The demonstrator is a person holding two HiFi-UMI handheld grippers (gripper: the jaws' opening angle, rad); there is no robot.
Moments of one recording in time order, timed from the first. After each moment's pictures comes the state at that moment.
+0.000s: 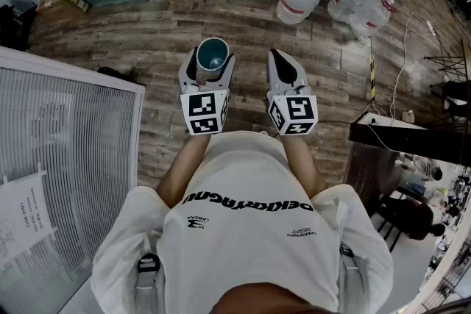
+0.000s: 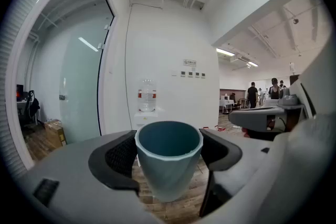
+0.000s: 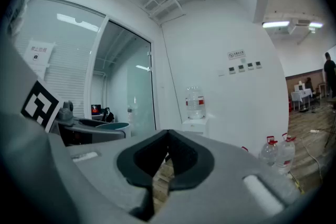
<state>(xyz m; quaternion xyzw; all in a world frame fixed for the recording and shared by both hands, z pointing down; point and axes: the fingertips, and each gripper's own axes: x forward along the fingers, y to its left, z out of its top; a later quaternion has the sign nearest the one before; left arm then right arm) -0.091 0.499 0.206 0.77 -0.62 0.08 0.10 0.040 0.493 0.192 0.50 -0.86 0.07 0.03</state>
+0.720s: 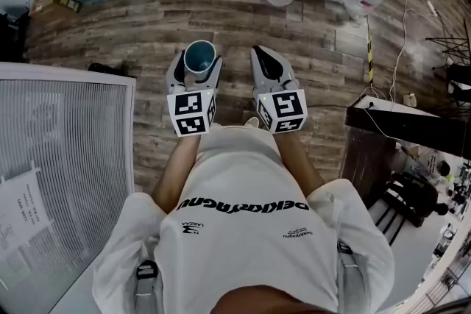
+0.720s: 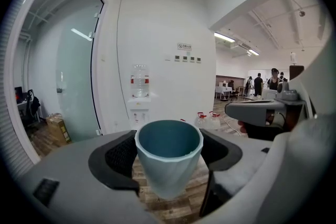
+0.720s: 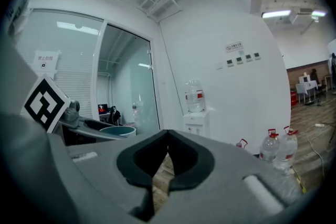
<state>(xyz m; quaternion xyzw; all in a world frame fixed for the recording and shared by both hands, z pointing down) 0.017 0.512 0.246 0.76 -0.61 0.15 0.14 0.135 0.501 0.222 0.46 -0.88 0.10 0.04</state>
